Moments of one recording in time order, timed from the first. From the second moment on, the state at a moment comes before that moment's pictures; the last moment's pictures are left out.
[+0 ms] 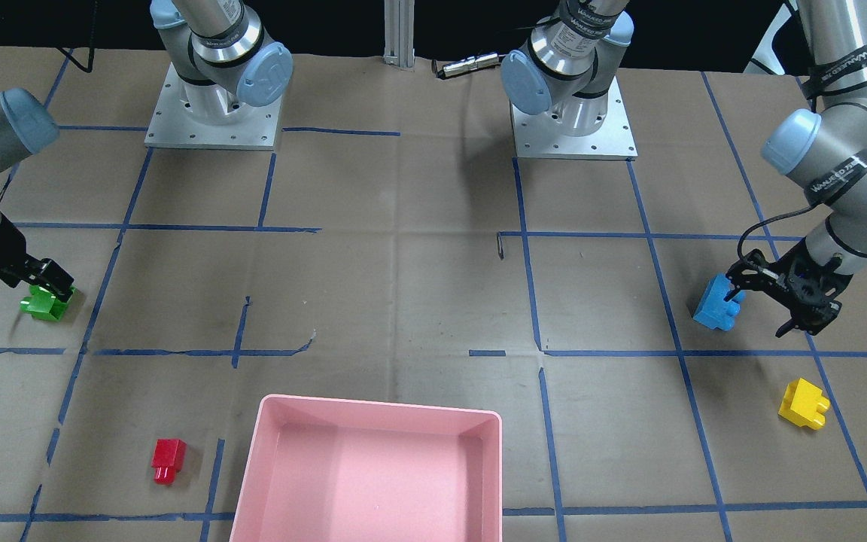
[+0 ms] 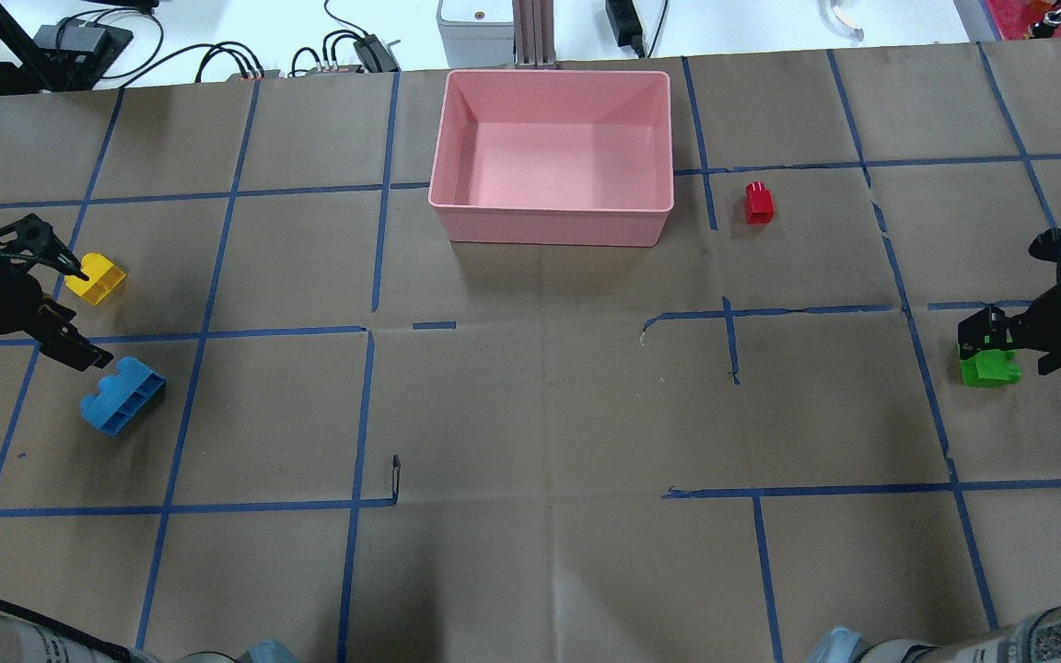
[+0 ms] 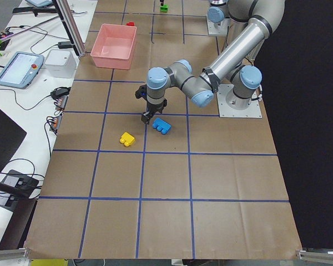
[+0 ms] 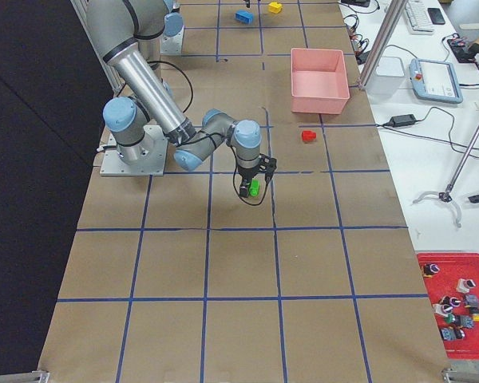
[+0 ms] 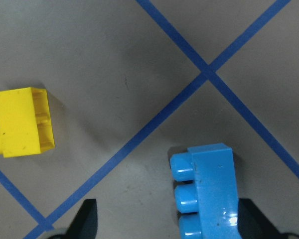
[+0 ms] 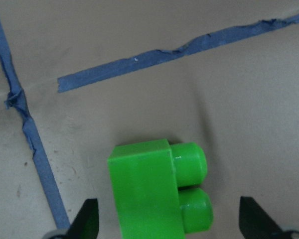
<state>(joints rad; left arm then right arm) -0.91 -1.88 -1.98 -0.85 1.48 1.42 0.90 -1.31 2.16 -2.47 -1.56 -0.39</state>
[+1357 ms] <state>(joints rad) -0.87 -1.89 -2.08 -0.79 1.48 1.43 1.10 -1.49 1.89 -2.12 -1.58 -0.44</state>
